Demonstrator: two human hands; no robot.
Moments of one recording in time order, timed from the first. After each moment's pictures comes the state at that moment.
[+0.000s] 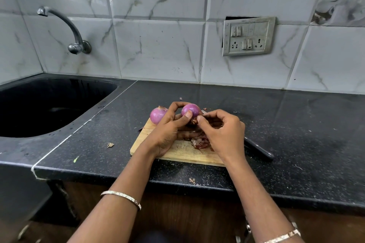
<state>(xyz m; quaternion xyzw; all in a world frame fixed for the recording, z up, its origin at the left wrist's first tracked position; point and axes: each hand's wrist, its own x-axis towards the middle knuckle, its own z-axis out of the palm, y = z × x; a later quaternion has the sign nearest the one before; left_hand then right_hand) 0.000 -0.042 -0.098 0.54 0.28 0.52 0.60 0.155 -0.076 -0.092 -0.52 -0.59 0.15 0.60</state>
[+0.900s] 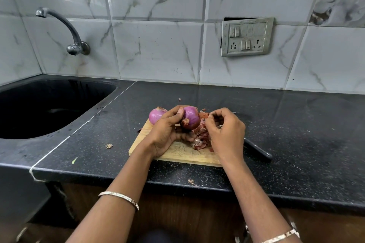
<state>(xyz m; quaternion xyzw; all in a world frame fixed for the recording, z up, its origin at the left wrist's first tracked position) -0.004 -0.041 -0.097 0.53 0.31 0.50 0.61 0.158 -0.068 -0.100 -0.56 -0.59 0.05 0.58</state>
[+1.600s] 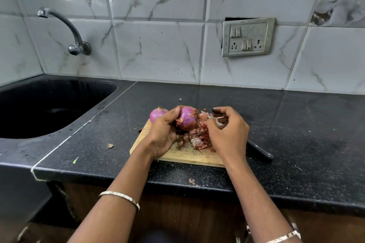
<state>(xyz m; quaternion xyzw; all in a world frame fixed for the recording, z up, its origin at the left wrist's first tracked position) -0.005 -0.041 -0.096 0.48 0.33 0.50 0.64 0.158 -0.069 -0.098 -0.57 -0.56 0.08 0.59</state>
